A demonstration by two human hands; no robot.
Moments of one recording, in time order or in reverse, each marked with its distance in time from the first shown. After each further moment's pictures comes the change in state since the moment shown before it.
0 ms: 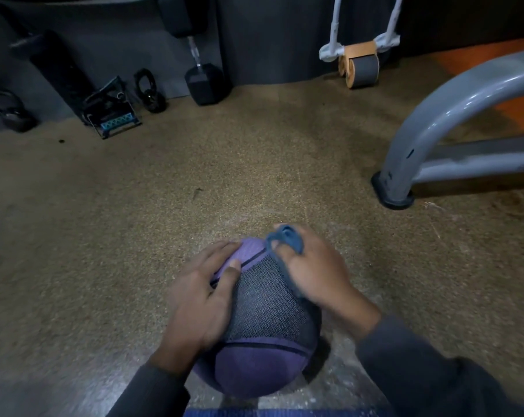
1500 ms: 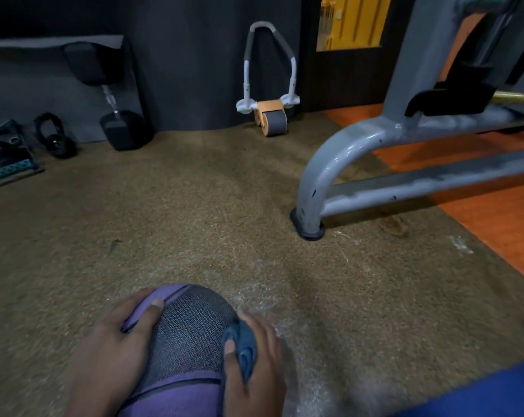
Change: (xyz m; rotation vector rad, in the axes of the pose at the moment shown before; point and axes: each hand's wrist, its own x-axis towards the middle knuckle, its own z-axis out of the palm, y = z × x) left_hand 0.024 0.022 -0.008 -0.081 -0.103 -0.285; right_hand -0.080 0.028 0.057 0.202 0.649 0.013
